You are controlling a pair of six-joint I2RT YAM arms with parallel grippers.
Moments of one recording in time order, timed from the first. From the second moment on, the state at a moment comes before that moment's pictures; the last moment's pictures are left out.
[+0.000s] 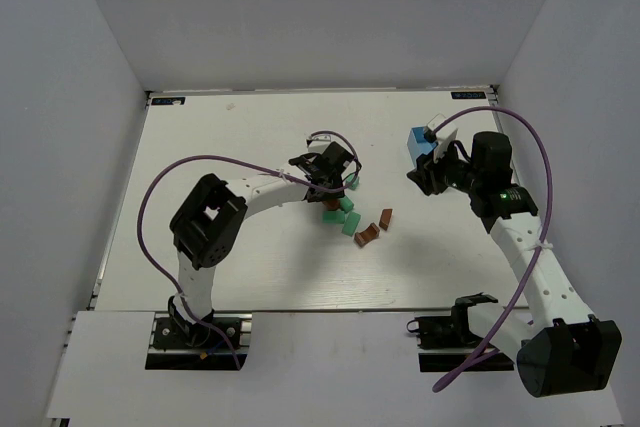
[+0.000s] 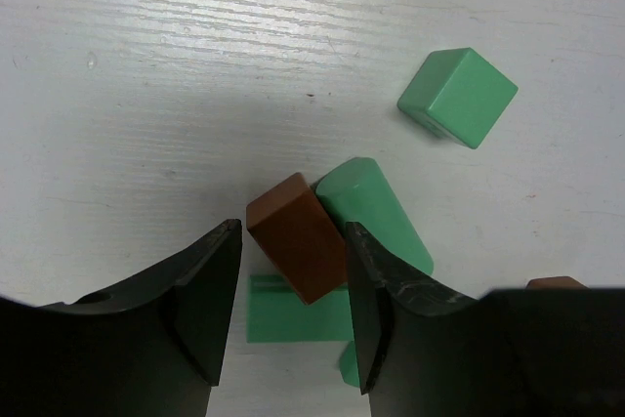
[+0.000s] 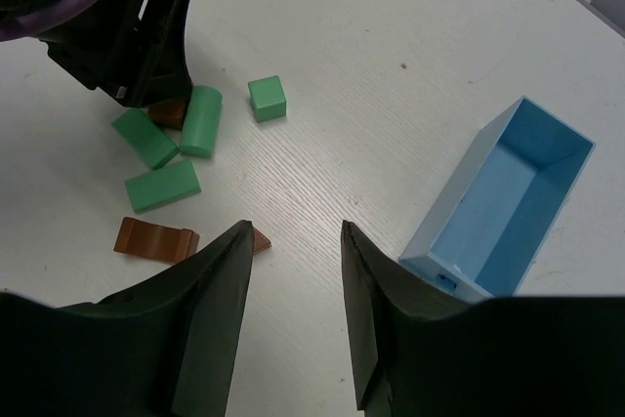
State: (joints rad) left arm -0.80 1.96 1.40 -0.46 -0.36 -0.81; right arm 0.16 1.02 0.89 -0.36 -0.54 -0.38
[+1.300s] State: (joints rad) left arm -0.79 1.97 1.38 -0.43 -0.38 -0.83; right arm 0.15 1.01 0.89 -0.36 -0.56 -0.38
